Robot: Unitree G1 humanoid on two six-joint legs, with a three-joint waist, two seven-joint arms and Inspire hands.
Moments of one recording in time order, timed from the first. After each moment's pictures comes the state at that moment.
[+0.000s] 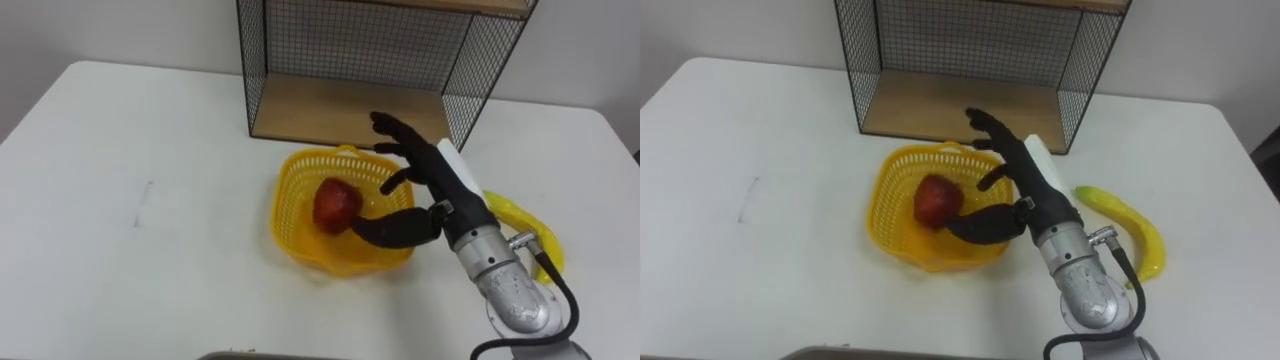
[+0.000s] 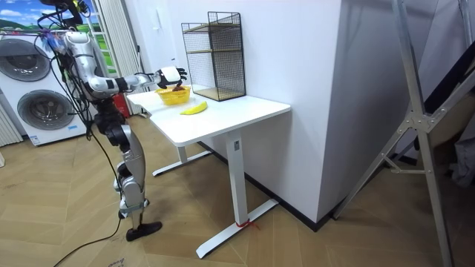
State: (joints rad) left arm 0.23 0.23 -0.04 1.08 0.46 0.06 -0.01; right arm 0.10 -0.31 0.18 -0.13 -0.20 -0.04 0.05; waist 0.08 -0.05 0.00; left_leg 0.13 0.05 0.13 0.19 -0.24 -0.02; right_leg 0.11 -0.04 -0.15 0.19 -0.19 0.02
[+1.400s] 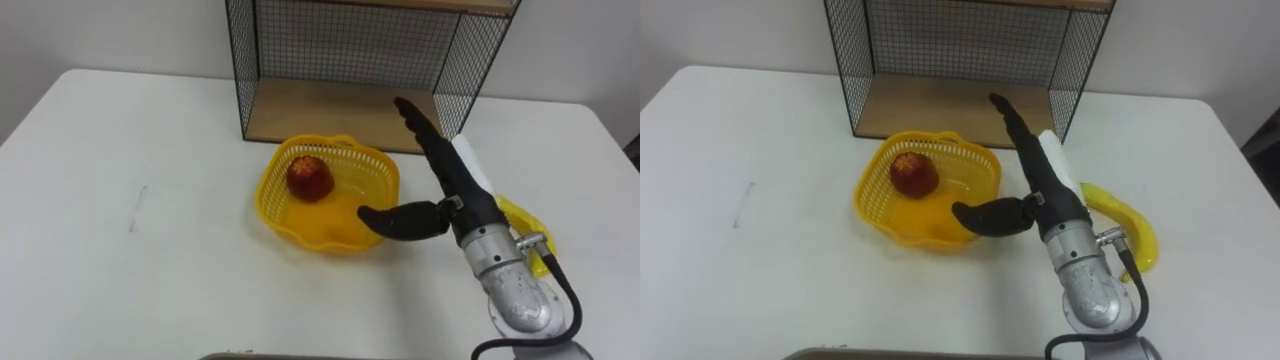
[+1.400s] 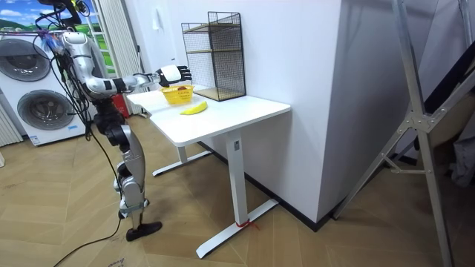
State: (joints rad) left arm 0.22 0.23 -0.04 1.08 0.46 0.07 0.00; right arm 0.10 -0.31 0.15 -0.12 -0.17 -0.04 -0.02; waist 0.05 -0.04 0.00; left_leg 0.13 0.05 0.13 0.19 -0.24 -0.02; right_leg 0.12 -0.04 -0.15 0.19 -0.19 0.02
